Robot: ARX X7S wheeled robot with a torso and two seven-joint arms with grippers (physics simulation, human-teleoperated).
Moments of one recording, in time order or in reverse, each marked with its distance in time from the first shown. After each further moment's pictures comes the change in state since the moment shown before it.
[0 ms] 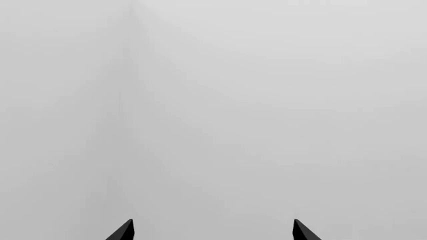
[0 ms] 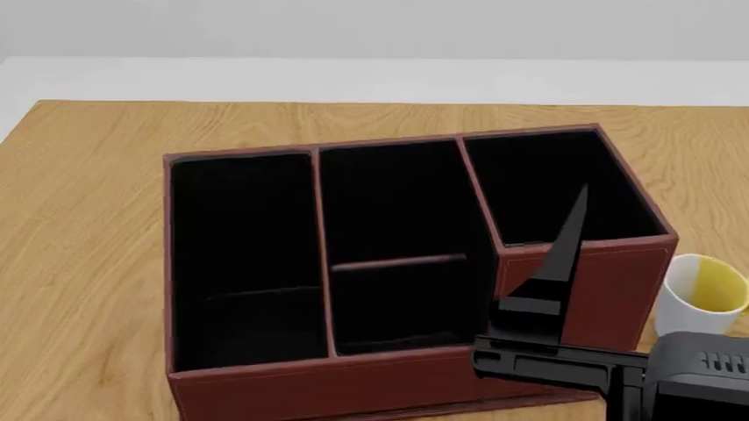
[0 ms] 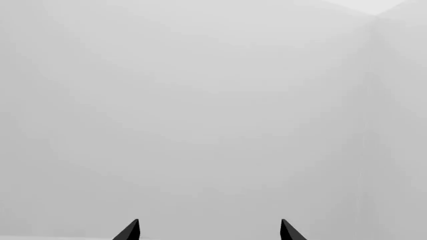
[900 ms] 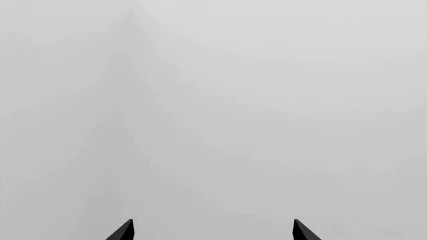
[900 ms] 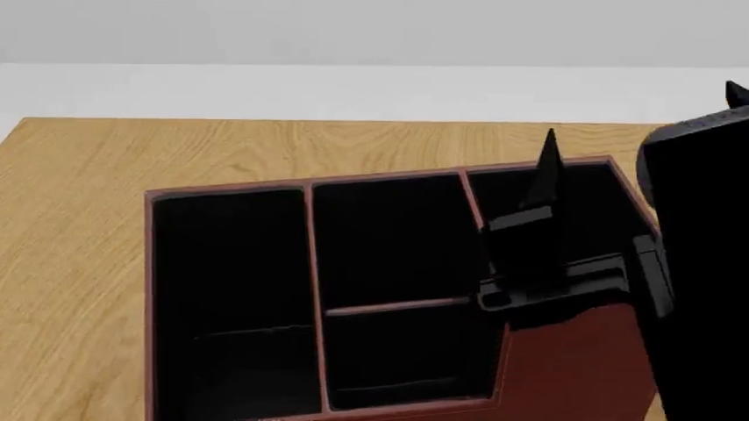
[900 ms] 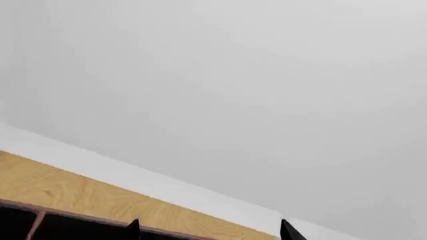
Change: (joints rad) left arm -0.017 -0.041 -0.021 0.008 -0.033 0.019 -0.014; right arm 0.683 0.140 -0.058 0.173 0.800 0.393 -0.020
